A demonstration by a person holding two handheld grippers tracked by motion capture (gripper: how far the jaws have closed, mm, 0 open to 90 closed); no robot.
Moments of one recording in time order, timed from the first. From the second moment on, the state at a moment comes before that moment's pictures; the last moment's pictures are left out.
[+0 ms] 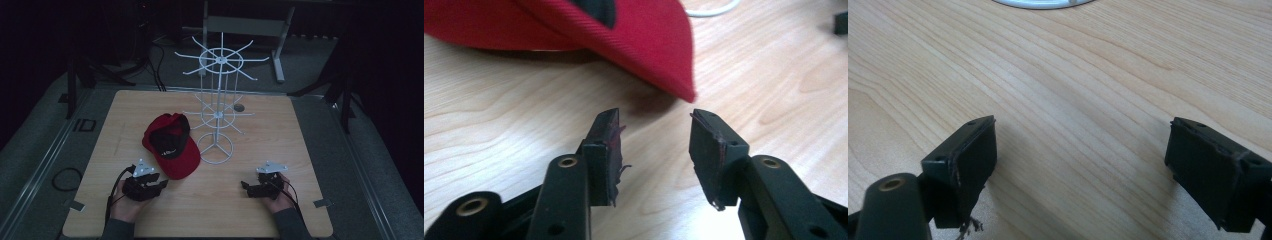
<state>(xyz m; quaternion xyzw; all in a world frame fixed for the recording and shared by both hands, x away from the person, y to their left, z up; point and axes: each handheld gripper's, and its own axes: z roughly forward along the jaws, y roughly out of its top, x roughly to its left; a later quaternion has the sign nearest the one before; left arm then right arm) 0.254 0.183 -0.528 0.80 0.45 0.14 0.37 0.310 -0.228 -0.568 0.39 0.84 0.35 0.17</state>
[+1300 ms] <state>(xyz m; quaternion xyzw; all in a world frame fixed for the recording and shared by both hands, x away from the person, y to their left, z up) 0.292 0.171 -0.531 0.83 0.43 0.15 0.33 0.310 -0.228 -0.568 0.39 0.84 0.35 0.17</state>
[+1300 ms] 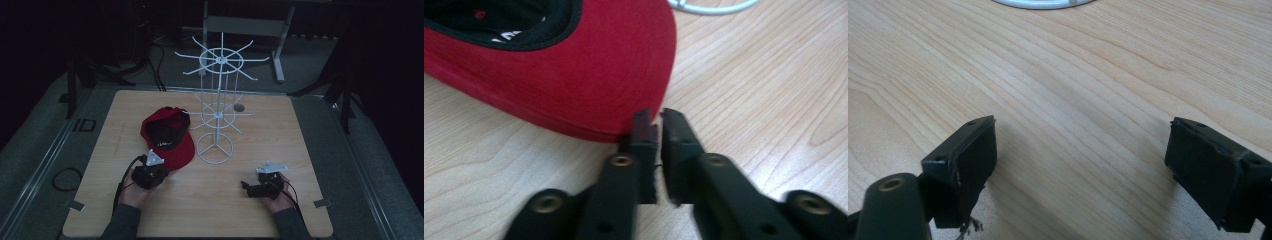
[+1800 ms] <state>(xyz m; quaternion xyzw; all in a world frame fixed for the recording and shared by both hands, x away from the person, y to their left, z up) 0.291 0.207 -0.497 0.77 0.49 0.19 0.36 0.310 -0.228 -0.568 0.39 0.84 0.35 0.17</state>
